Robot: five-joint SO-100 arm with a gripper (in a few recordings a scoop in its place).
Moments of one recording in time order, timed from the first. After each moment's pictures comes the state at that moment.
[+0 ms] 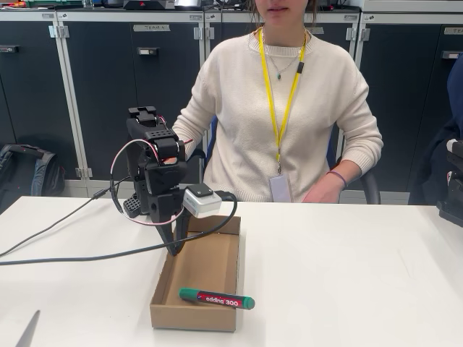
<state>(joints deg) -27.1 87.3 88.2 69.1 -115.8</state>
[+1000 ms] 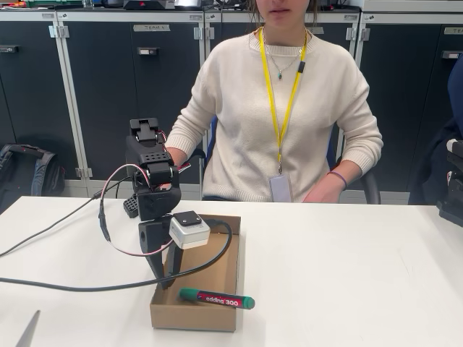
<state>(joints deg) -22.1 66.4 65.0 61.8 -110.9</state>
